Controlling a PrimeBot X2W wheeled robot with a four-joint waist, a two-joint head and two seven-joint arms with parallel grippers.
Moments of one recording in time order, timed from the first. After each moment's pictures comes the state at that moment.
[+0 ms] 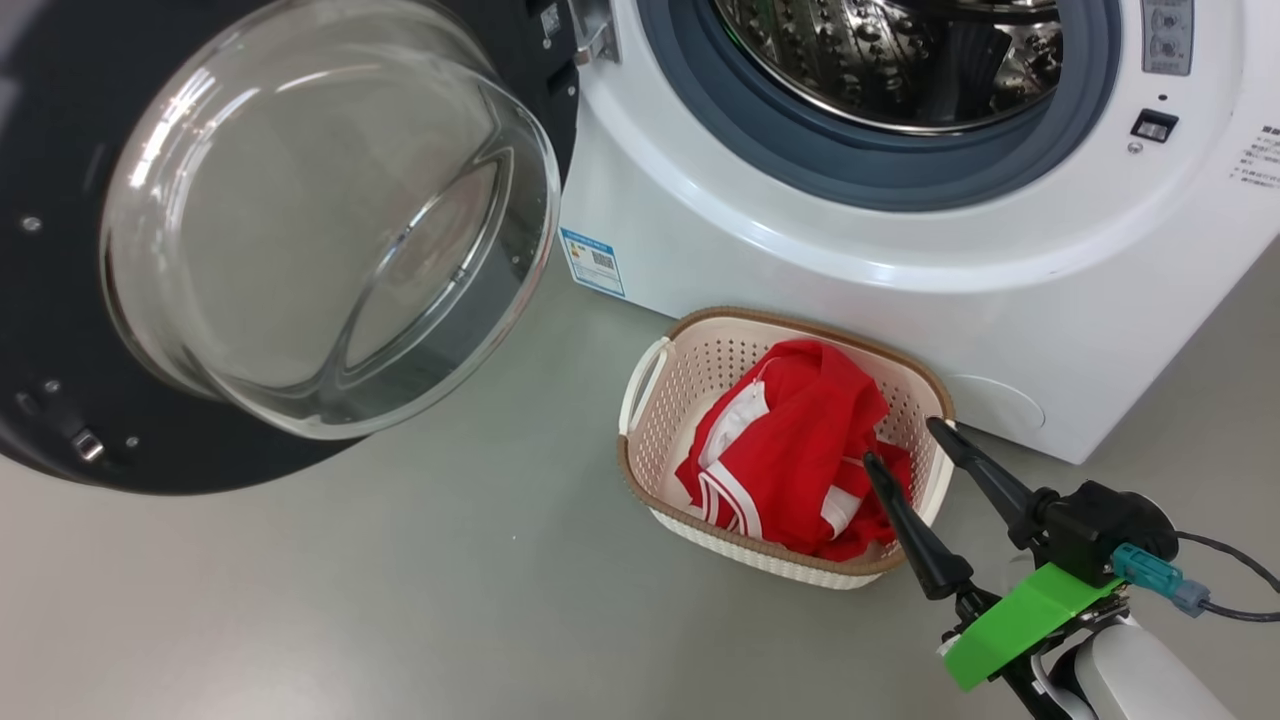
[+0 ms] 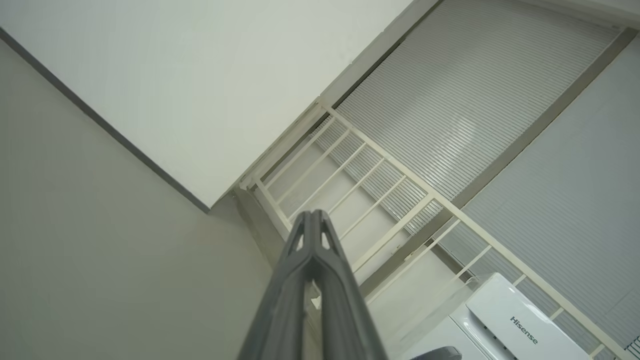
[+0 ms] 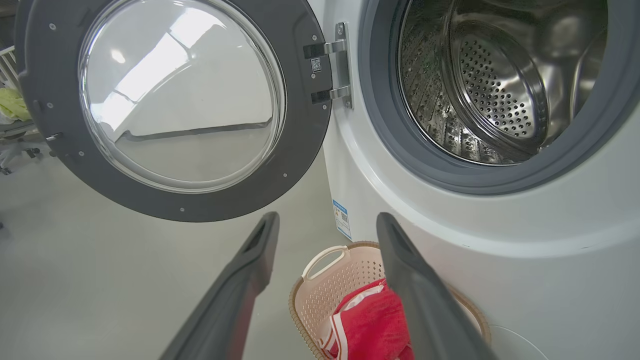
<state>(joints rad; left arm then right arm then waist) -0.70 0.62 0.29 0.58 -1.35 -0.13 0.07 -0.23 -0.32 0.34 0.22 0.38 0.13 -0.26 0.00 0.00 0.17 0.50</state>
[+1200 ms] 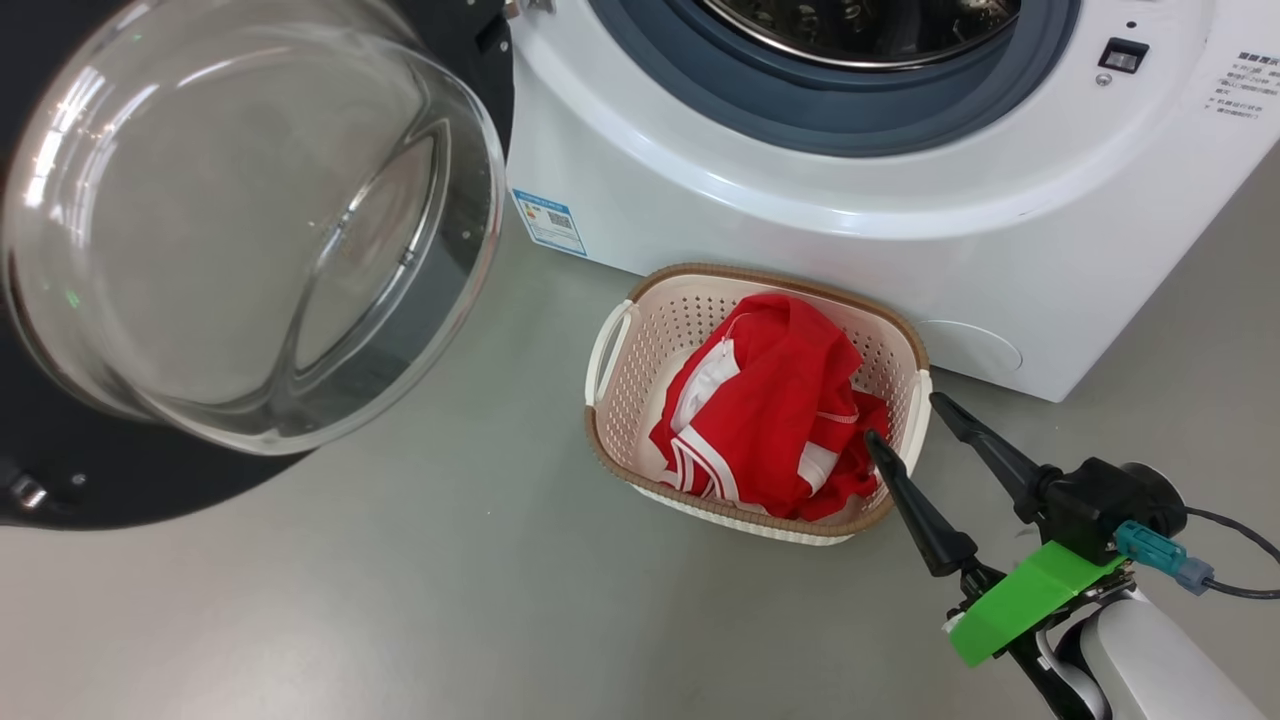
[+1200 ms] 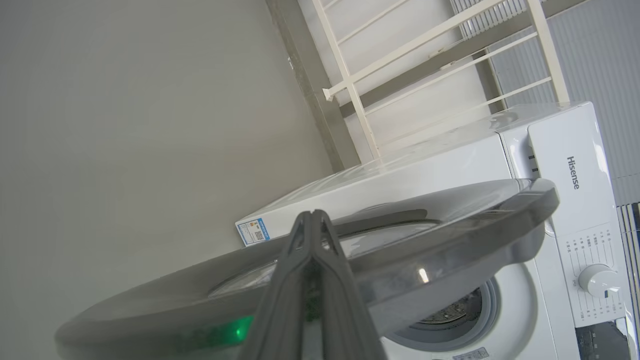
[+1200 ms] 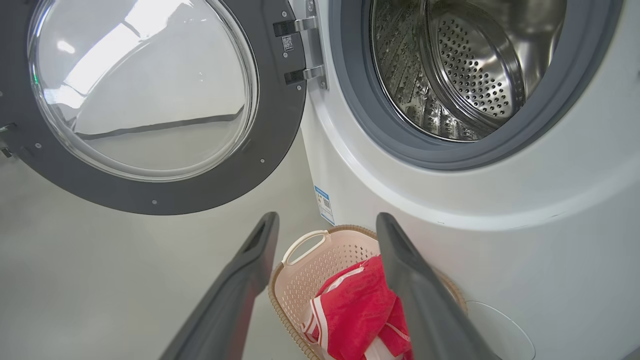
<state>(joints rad) -0.80 0.65 0.15 0.85 -1.54 -0.13 0.77 -0.28 -0.34 0.36 0.23 0.36 0.13 -0.26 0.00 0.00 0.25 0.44</state>
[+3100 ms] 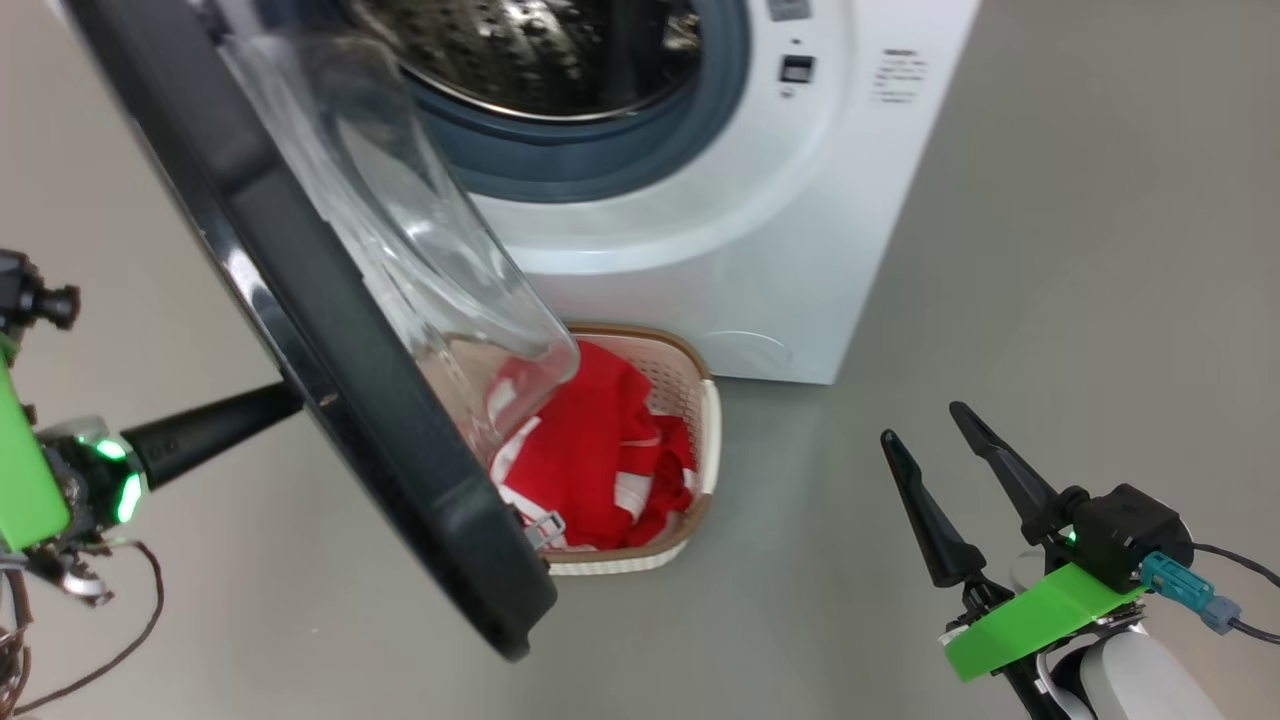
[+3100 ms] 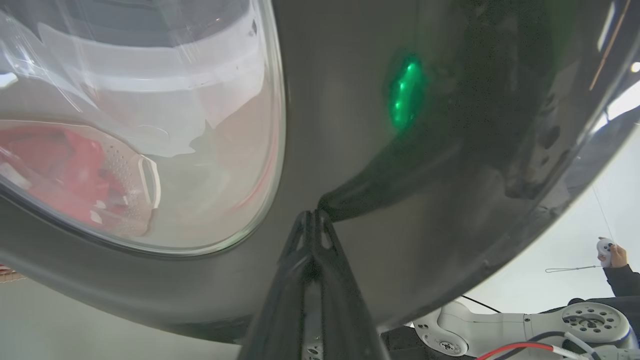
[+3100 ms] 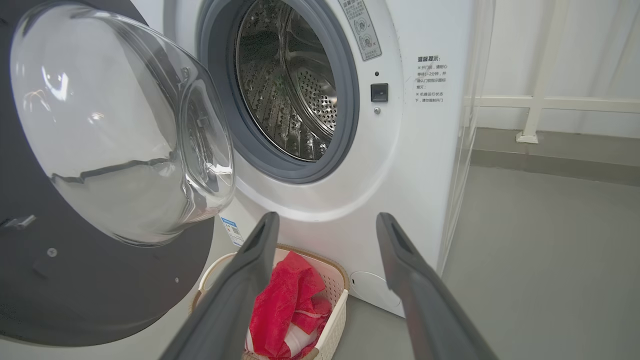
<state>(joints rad) -0.47 0.41 0.00 -0.02 -1.62 -0.13 1.20 -0.19 -0.24 0.23 0.15 0.34 0.13 -0.26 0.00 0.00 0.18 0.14</state>
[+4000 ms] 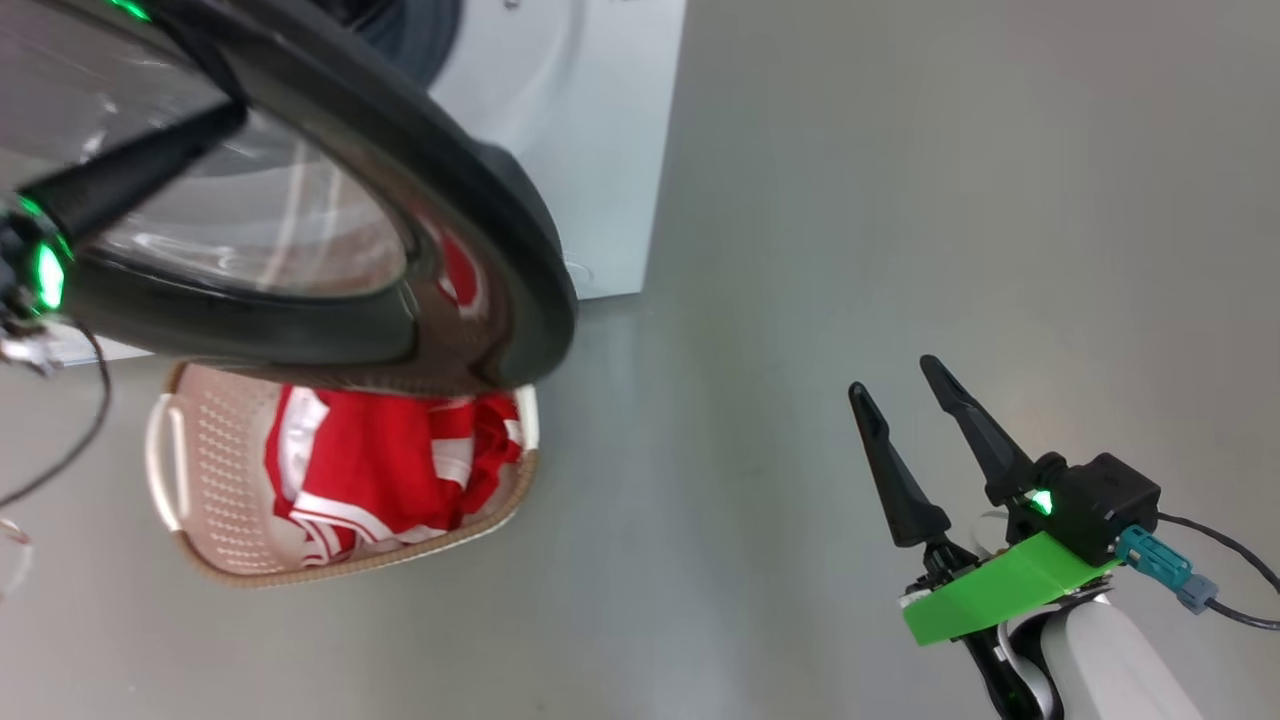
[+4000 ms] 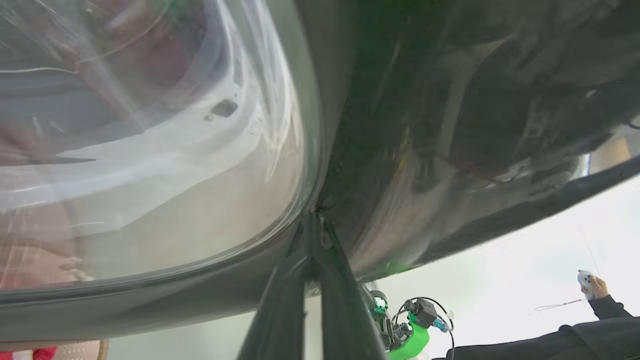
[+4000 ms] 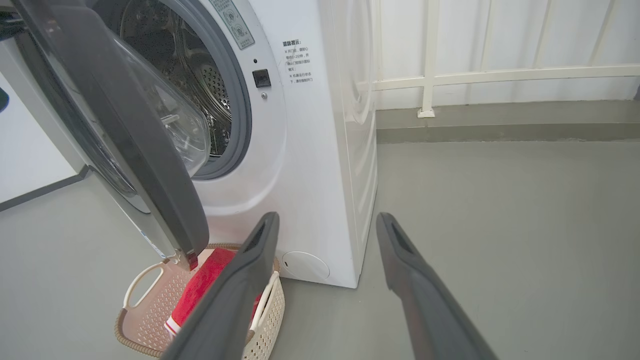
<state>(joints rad) -0.82 0.36 0.00 0.21 -1.50 -0.13 1.06 -0.23 -0.14 0.20 0.11 0.31 0.13 -0.26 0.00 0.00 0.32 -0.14</state>
